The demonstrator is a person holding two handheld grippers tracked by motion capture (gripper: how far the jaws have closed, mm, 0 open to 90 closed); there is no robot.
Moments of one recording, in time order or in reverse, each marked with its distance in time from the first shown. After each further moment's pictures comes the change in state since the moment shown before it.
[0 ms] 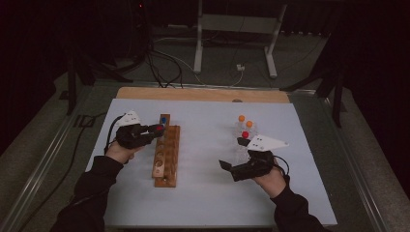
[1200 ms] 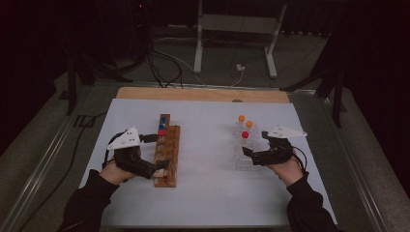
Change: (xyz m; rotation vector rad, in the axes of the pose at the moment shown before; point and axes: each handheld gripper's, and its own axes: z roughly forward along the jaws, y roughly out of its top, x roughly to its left) left arm -0.067 0.000 -0.038 -0.085 -0.176 0.097; right arm -0.072 -0.030 -0.011 0.088 -0.186 0.112
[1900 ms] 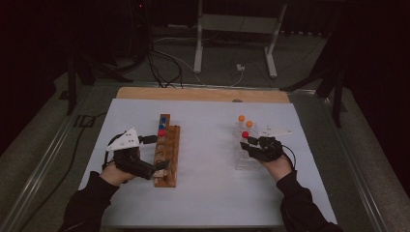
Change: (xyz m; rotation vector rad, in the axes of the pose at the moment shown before) left arm 0.003 -0.005 0.000 0.005 -0.001 -0.018; right arm -0.007 -0.010 0.035 0.082 -0.012 -0.008
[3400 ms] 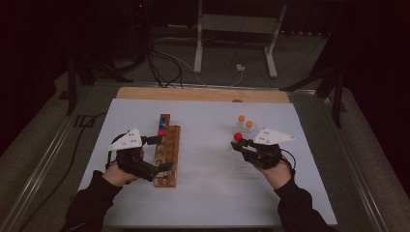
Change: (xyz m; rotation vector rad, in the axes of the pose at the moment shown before) left arm -0.012 0.011 0.003 -0.011 -0.052 0.009; right arm 0.060 0.033 -0.044 -0.146 0.114 -0.166
